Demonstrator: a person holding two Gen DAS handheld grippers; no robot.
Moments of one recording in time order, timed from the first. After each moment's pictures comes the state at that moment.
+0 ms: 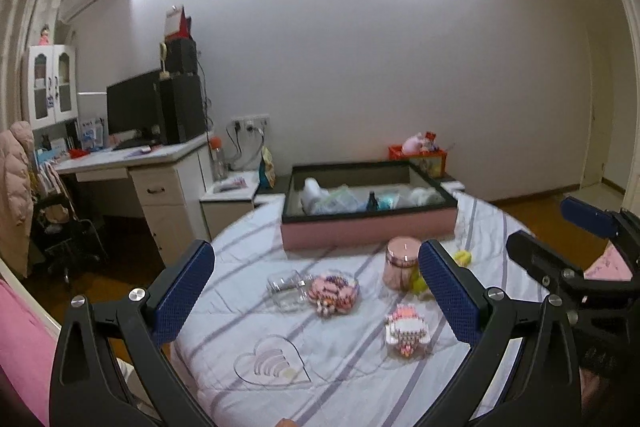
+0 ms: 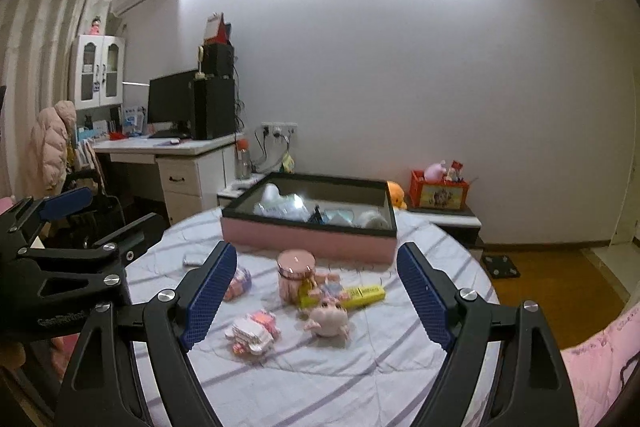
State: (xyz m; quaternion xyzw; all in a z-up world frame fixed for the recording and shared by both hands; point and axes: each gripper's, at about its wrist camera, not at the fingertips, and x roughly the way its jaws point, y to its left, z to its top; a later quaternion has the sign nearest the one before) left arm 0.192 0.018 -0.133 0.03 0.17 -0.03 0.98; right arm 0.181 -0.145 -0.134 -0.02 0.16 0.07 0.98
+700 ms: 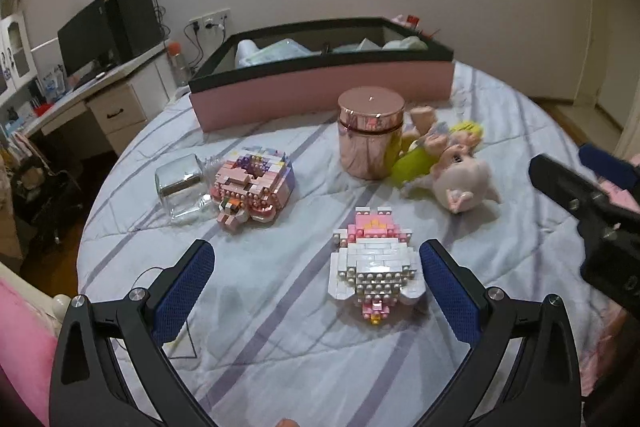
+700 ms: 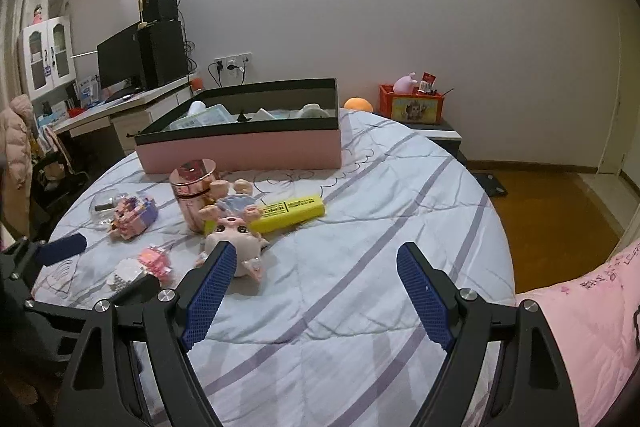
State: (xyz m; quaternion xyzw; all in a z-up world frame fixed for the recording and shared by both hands) left arm 0.273 -0.043 -0.232 0.07 0.36 -0.05 0.93; right arm 0.250 -0.205 -0.211 0.03 0.29 0.02 0.96
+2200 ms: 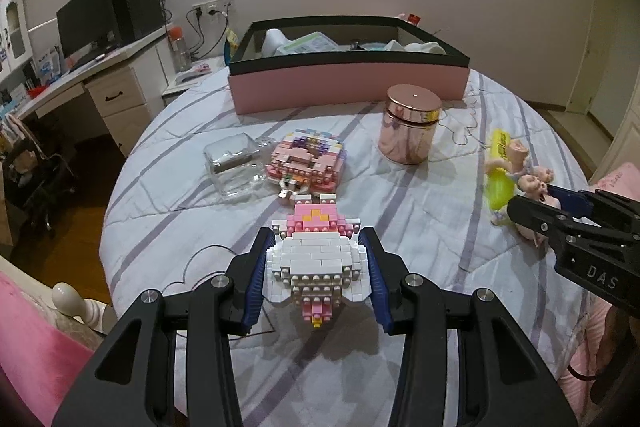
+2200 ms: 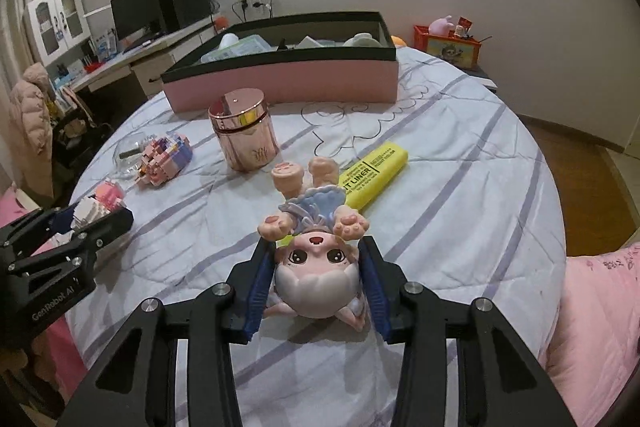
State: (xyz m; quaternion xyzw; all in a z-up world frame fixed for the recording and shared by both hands) left arm 0.262 0.004 -0.219 0.05 0.38 -0.07 0.92; right arm 0.261 -0.177 -0.225 0.03 0.40 0.08 0.91
